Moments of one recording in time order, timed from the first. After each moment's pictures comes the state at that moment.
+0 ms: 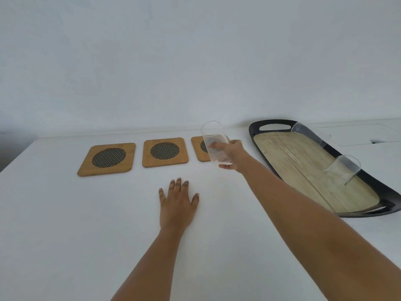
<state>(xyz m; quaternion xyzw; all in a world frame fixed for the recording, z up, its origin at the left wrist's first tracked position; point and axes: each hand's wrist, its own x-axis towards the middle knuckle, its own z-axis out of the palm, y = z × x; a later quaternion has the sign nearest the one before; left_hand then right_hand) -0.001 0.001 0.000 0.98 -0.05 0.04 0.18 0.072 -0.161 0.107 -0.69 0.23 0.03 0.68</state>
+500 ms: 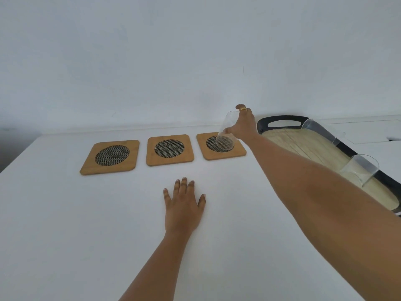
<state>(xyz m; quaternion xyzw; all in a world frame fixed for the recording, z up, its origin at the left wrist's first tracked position) 0.000 -0.001 -0.002 0.98 -0.05 0.04 0.16 0.142 -0.183 0.124 -0.93 0.09 -0.16 0.31</state>
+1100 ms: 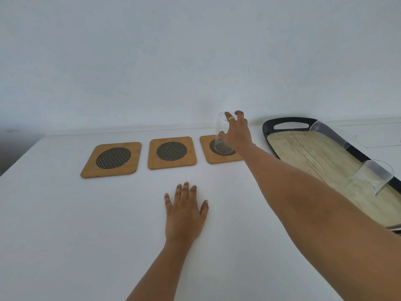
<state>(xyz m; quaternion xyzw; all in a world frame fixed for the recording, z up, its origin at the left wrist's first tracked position) -0.002 -0.001 -0.001 0.99 -0.05 0.05 0.16 0.165 -0.169 0.090 -0.96 0.02 -0.17 0.22</state>
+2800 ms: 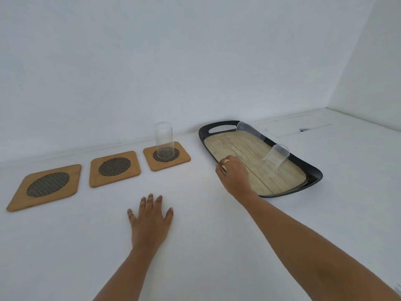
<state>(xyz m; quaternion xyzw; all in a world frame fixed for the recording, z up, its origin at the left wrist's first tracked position) -0.030 -0.040 0.004 0.99 -0.09 0.01 0.14 -0.019 -0.279 0.053 -0.93 0.09 -0.29 0.19</state>
